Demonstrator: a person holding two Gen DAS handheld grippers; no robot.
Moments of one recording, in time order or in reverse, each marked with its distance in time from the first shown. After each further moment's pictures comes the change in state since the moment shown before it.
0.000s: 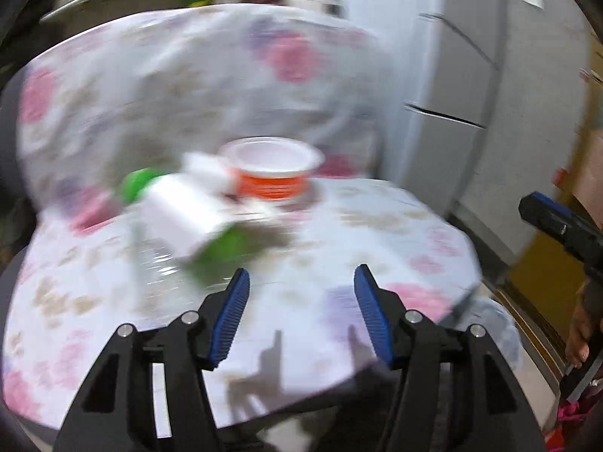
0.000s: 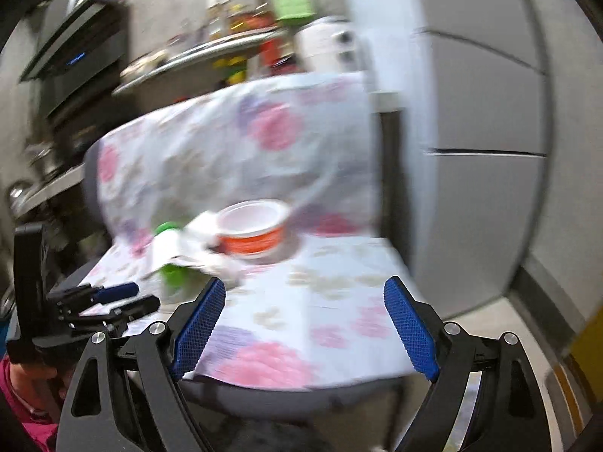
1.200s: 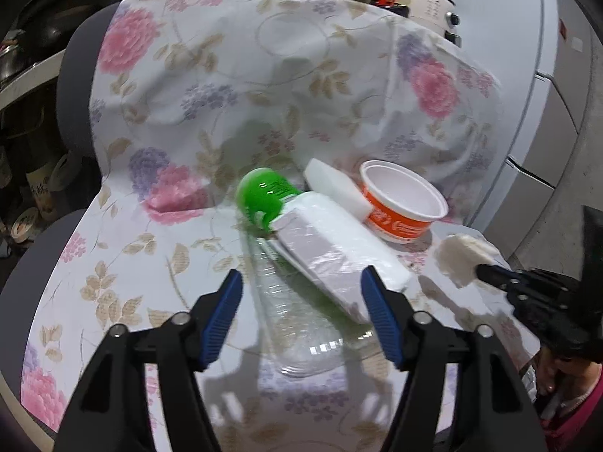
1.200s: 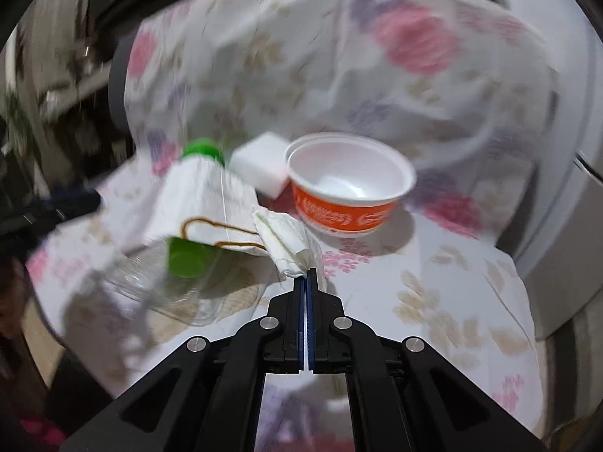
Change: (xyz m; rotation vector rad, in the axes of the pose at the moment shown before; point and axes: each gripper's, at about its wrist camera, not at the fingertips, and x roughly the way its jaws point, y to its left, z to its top) left arm 0.022 0.099 0.029 -0.199 -0.005 0.145; right arm 0.135 0.047 0.020 -0.159 0.215 0.127
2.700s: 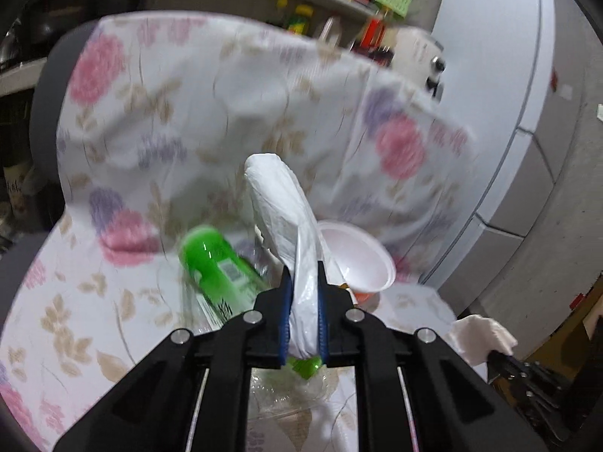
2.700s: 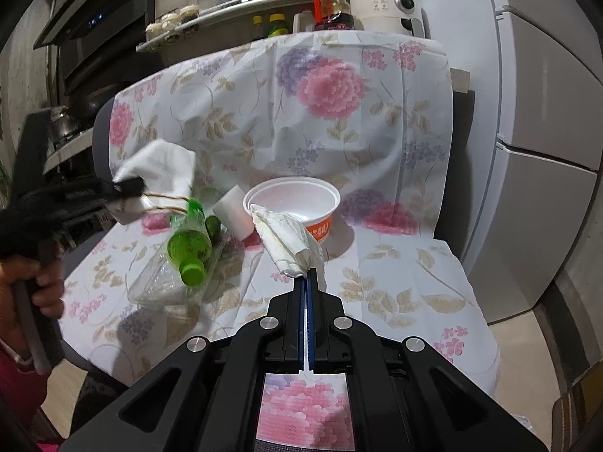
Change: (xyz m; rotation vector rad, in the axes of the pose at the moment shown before) left arm -0.009 -0.030 0.054 -0.099 -0.117 -0.123; right arm -0.071 -0.020 -0.015 0.132 -0.147 -0.083
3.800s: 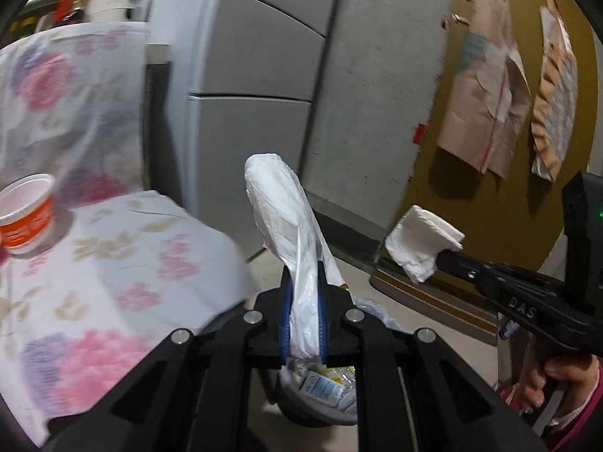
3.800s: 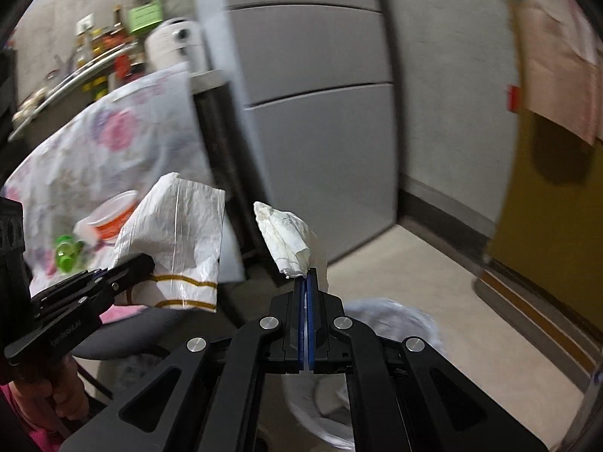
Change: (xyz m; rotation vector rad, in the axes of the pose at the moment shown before) left arm -0.002 -0.277 -0.214 0.509 0.181 -0.619; right arm -0.190 -0.167 -0.165 0.408 -0.053 -0.505
